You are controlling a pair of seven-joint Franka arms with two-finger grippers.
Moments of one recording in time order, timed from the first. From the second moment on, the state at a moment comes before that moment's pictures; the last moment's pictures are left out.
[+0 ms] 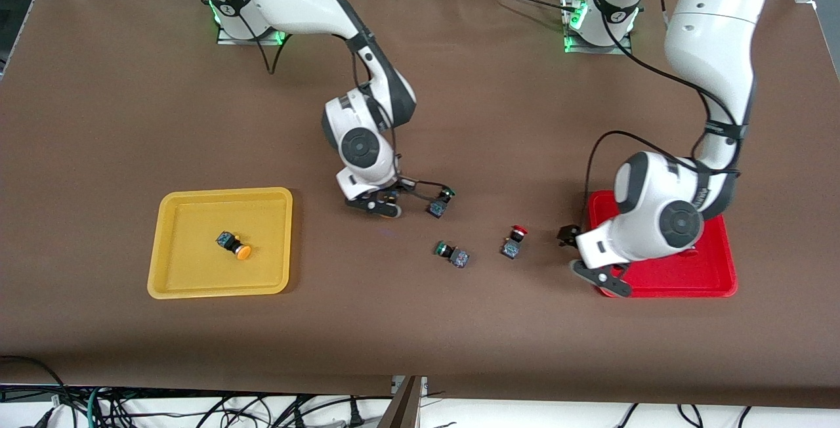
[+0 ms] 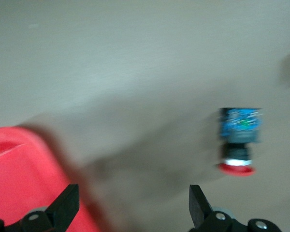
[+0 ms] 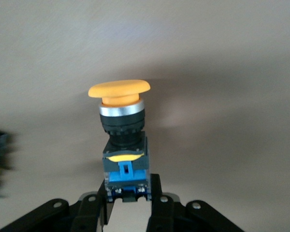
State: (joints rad) left arm -0.18 0.73 -0.07 -1.47 -0.08 2.16 0.26; right arm 0.84 0.77 -0.30 -1.51 0.37 2.09 0.57
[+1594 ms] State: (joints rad) left arm -0.33 0.84 -0.06 -1.47 -0.08 2.38 0.09; right arm 0.72 0.80 -0.62 -1.61 0.53 2.00 -0.16
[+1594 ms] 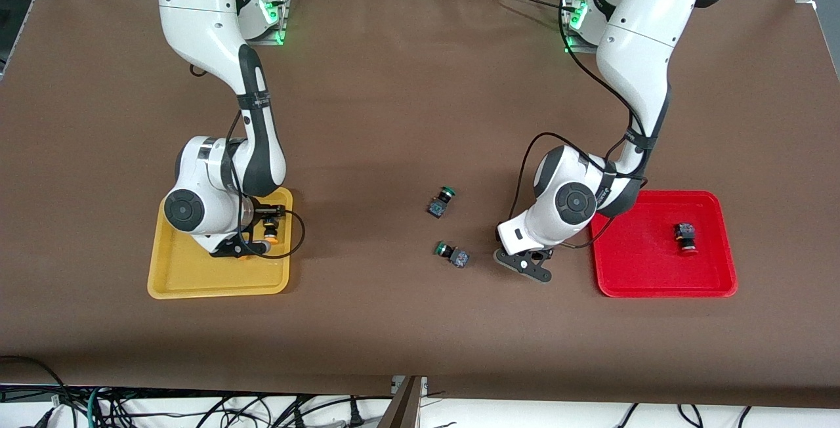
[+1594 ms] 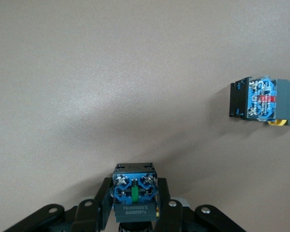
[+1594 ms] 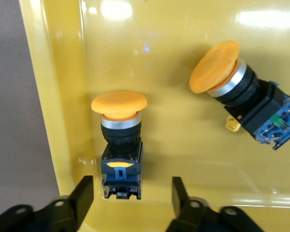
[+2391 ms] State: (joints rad) left arm -0.11 0.72 -0.03 -1.45 -0.08 2.21 0.14; right arm 0.80 0.47 -0.70 -1.58 0.37 1.79 -0.15
